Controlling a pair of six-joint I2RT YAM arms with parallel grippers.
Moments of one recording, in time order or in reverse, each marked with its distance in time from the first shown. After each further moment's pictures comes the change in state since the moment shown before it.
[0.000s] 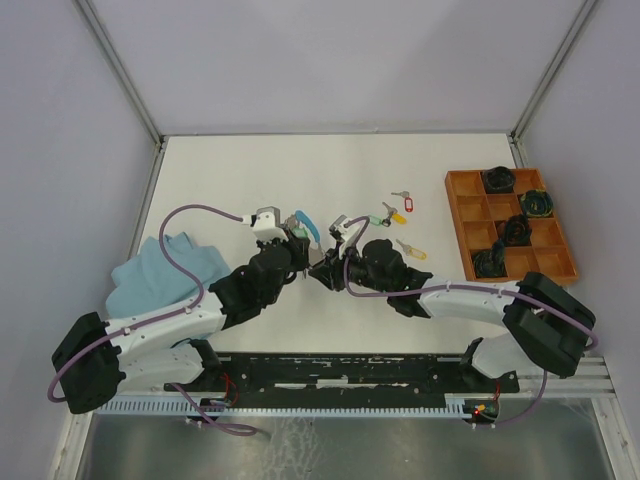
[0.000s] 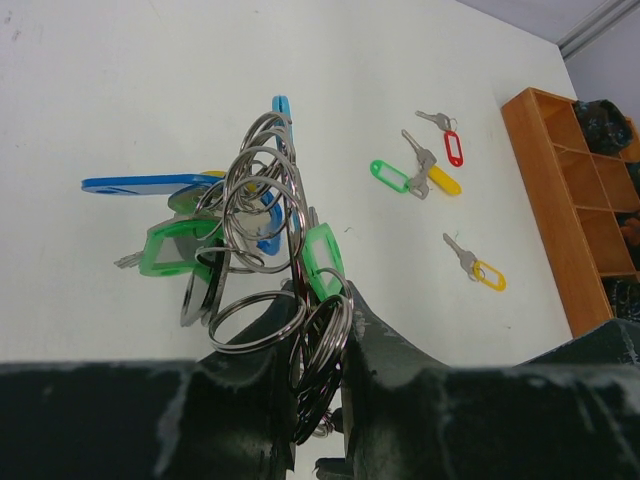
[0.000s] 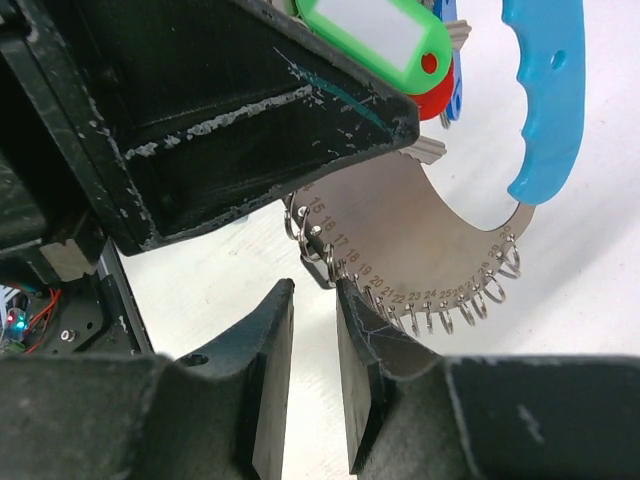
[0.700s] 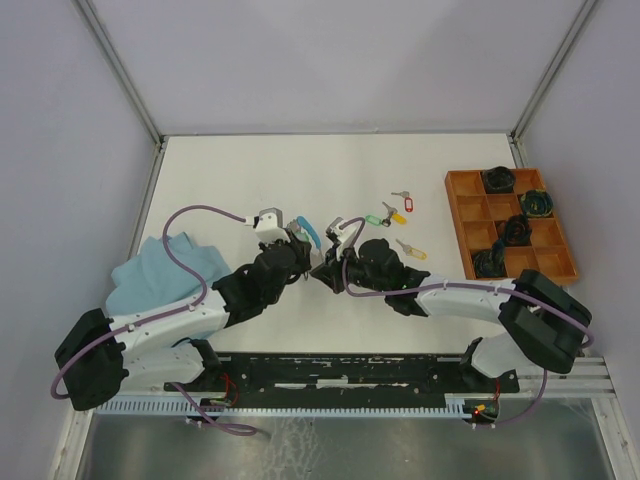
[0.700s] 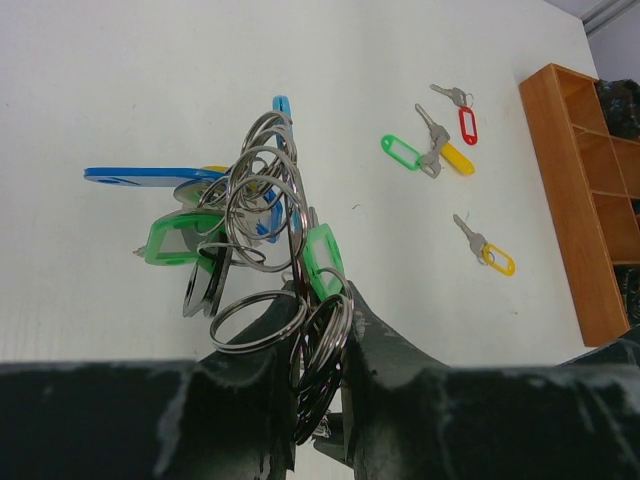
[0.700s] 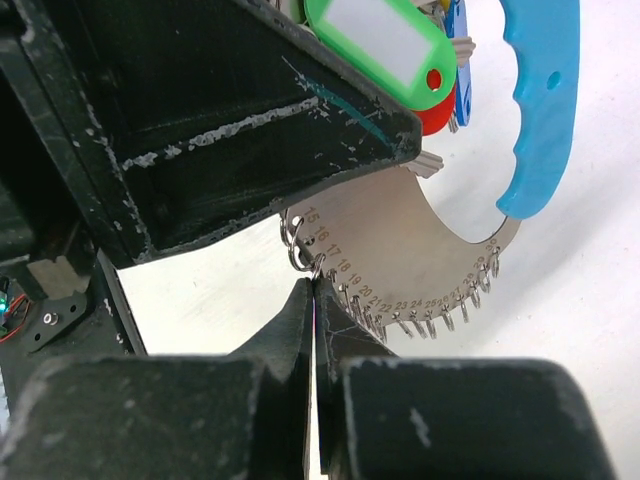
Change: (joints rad) left arm 0.001 0.029 0.015 -0.066 0.021 -0.064; right arm 0.000 0.029 0.014 -0.040 -0.009 -0.026
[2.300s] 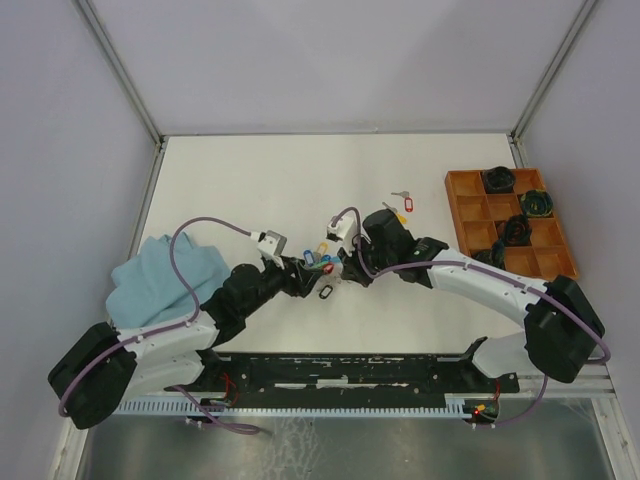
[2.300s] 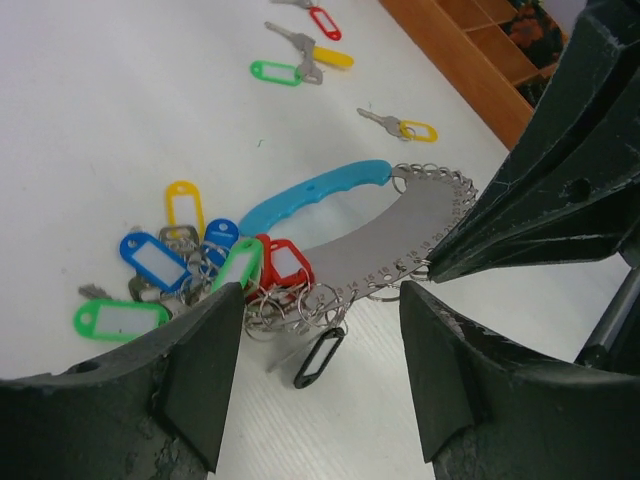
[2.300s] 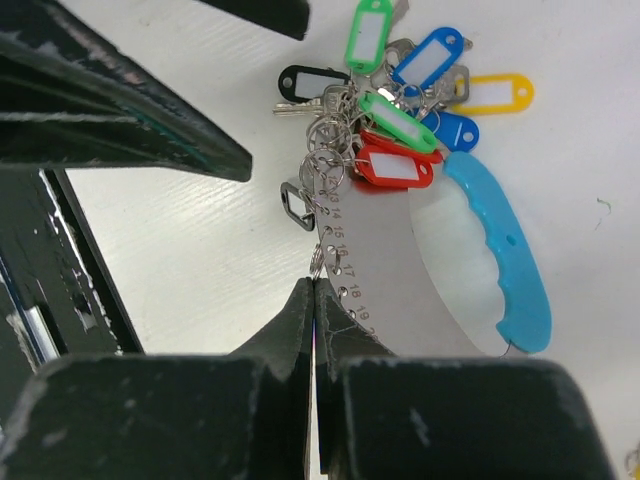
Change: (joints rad) left arm 0.135 -0.101 -0.368 0.503 0.539 0.321; right arm -0.154 -0.063 0.250 -0.766 -0.187 -0.380
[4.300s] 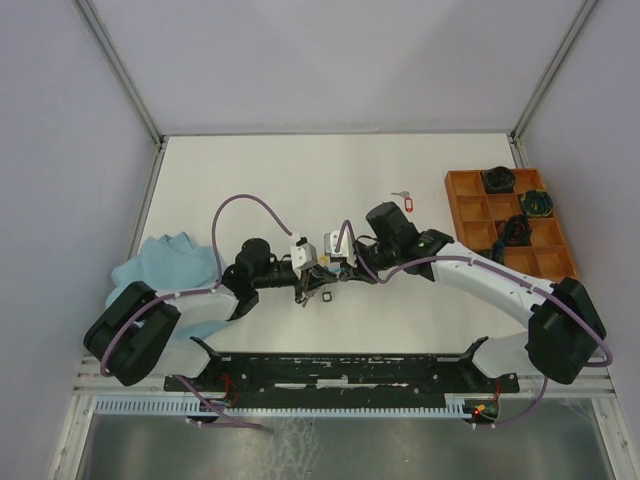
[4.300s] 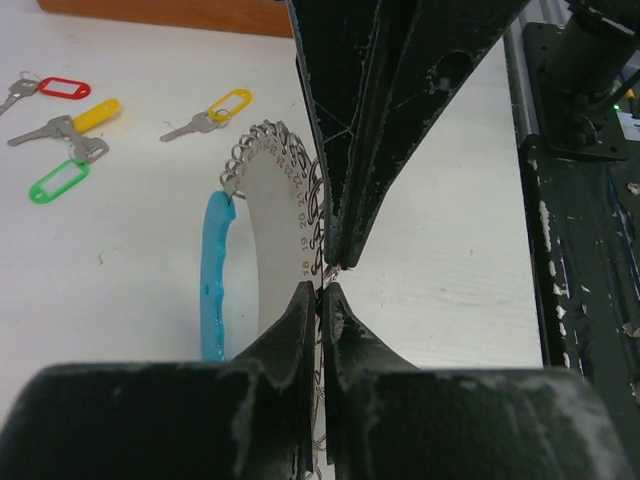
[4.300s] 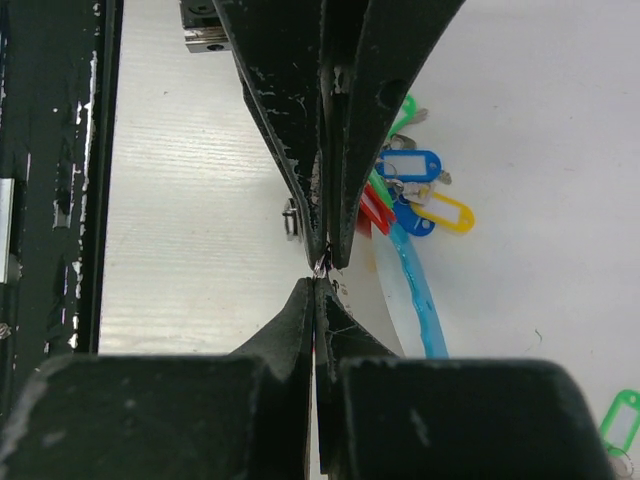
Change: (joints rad) left arm 0.163 0.373 0.149 0.204 0.876 0.585; right arm -0.049 -0.010 0.061 -0.141 -0.290 -0.553
